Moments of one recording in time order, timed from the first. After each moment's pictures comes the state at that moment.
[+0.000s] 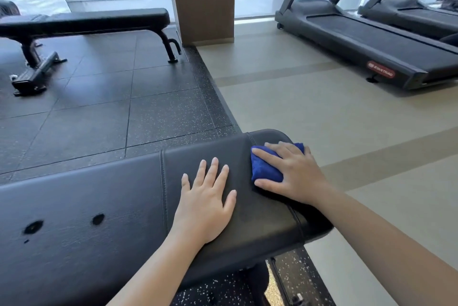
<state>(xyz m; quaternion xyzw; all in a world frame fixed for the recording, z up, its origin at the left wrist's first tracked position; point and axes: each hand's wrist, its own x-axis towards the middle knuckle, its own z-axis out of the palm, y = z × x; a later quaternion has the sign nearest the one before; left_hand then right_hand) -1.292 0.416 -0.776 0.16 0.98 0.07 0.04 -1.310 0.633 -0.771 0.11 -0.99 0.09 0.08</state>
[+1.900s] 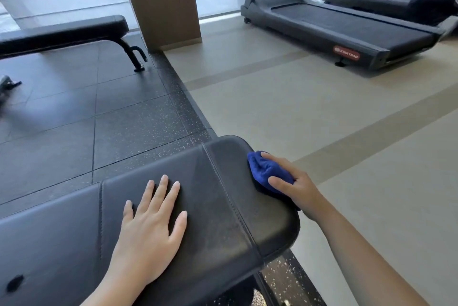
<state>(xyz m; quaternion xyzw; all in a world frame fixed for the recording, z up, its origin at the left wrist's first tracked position) -1.302 0.421 -0.782 0.14 0.98 0.10 0.01 -1.291 0.710 -0.810 0.02 -0.73 0.68 0.03</state>
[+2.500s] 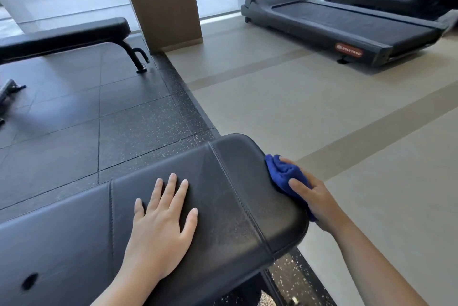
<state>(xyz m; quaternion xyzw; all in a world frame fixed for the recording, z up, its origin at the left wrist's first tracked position) -1.302 0.426 -0.779 0.14 0.99 0.08 0.02 -1.270 0.710 -0.817 -0.02 -0.67 0.74 0.03</state>
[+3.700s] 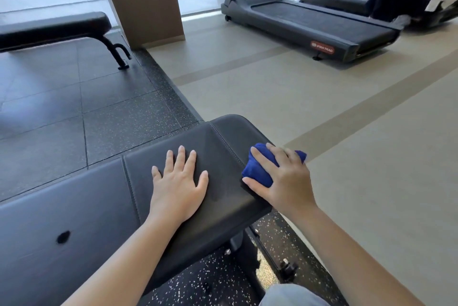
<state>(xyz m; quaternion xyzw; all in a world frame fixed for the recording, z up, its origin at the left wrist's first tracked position) -1.306 0.425 -0.778 0.17 0.98 0.08 0.03 -1.232 0.628 -0.808 -0.05 -0.92 0.09 0.37</state>
